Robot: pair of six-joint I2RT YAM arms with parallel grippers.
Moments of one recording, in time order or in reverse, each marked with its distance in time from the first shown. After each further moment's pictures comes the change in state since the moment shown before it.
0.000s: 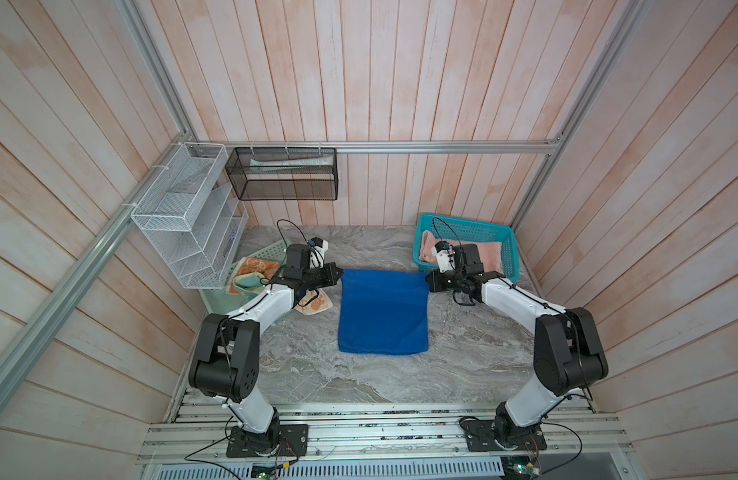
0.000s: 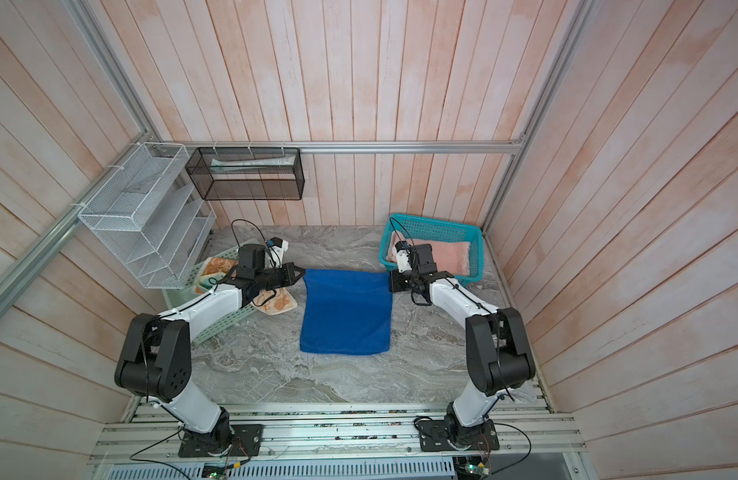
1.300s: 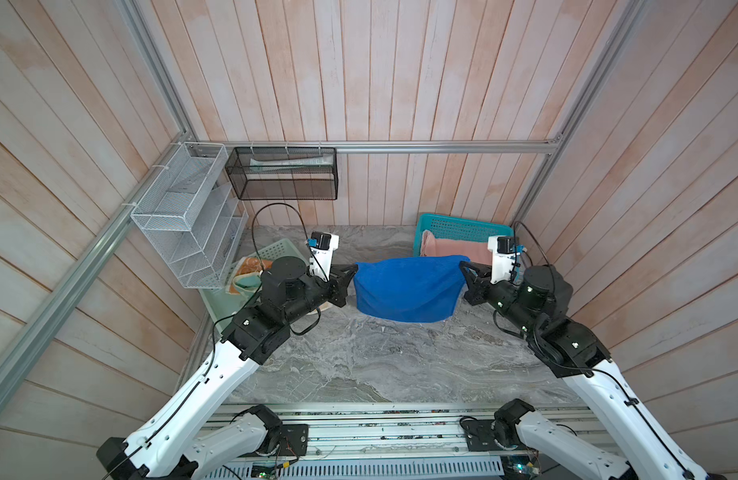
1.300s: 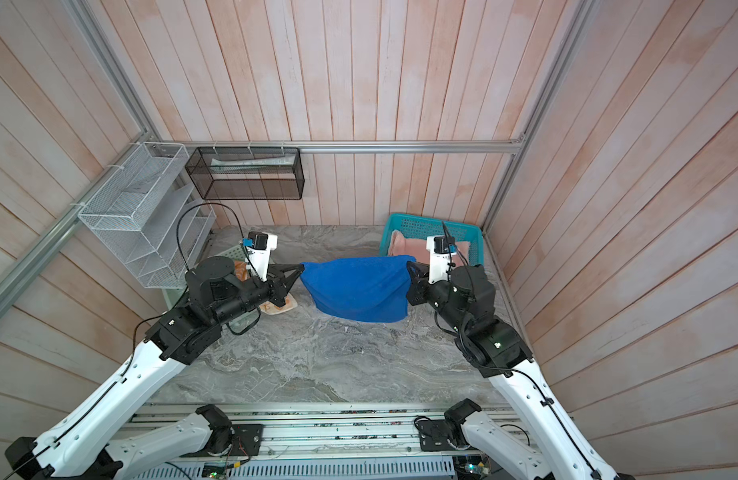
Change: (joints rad) left arm -0.433 -0.626 0.166 -0.378 -0.378 0.100; right arm 0.232 -0.805 0.048 -0.240 0.328 0.145
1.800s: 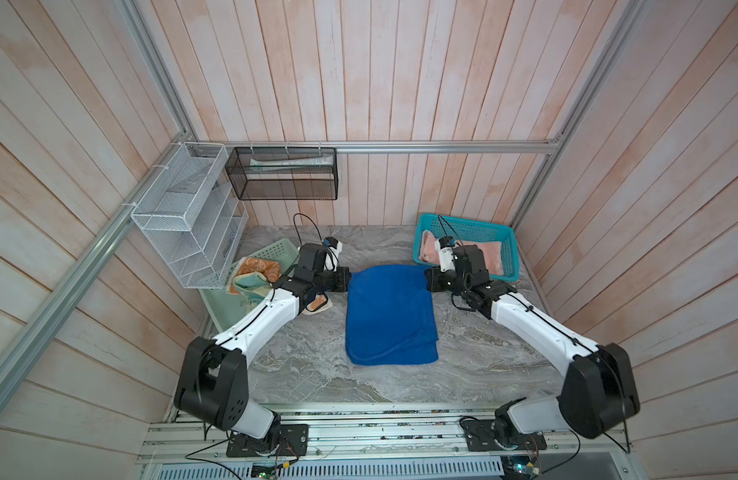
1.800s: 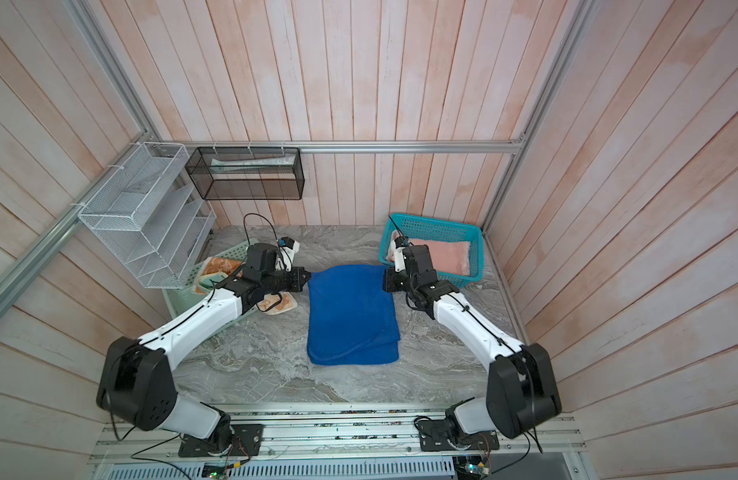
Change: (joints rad) left arm 0.249 0.430 -0.067 0.121 0.149 0.008; right arm -0.095 0.524 -0.075 0.236 -0.137 -0.009
